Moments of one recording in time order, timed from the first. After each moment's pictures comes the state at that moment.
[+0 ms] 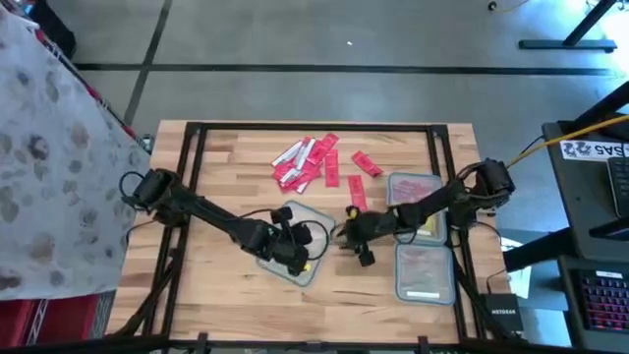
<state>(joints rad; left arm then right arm) -0.36 1.84 1.28 -0.57 -0.56 -0.50 0.17 1.71 0.46 0.63 -0.08 -0.05</state>
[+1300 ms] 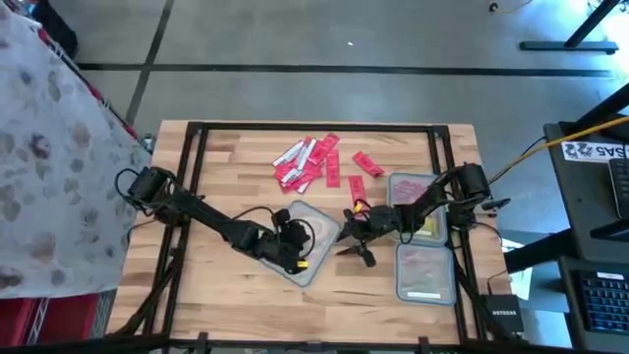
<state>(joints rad) -0.36 1.87 1.03 -0.17 -0.59 -0.58 0.14 1.89 0.41 1.15 -0.32 0.06</state>
